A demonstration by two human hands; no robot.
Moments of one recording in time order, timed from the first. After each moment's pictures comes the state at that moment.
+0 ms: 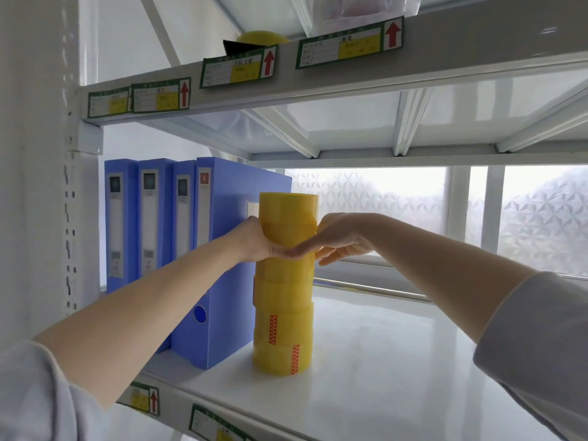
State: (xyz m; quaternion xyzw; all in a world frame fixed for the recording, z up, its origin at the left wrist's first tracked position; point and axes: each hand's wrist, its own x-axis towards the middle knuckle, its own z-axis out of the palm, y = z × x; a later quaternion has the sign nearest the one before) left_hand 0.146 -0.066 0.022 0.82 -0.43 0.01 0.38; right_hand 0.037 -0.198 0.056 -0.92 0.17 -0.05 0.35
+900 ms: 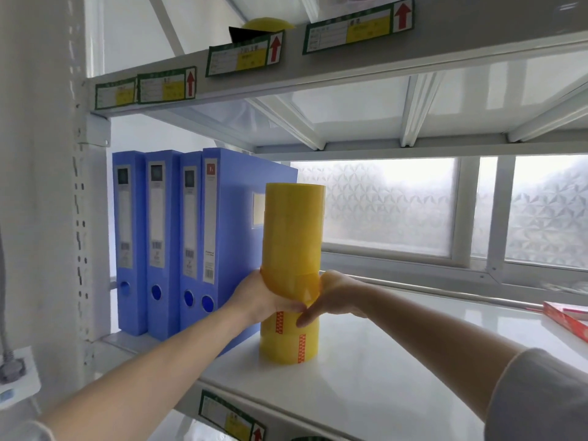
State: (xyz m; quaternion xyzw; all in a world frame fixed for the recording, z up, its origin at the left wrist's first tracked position) left_hand 0.128 -0.064 -0.069 0.81 -0.38 -0.03 0.45; right_hand 0.041 -0.196 -0.045 -0.93 0.15 -0.07 0.32
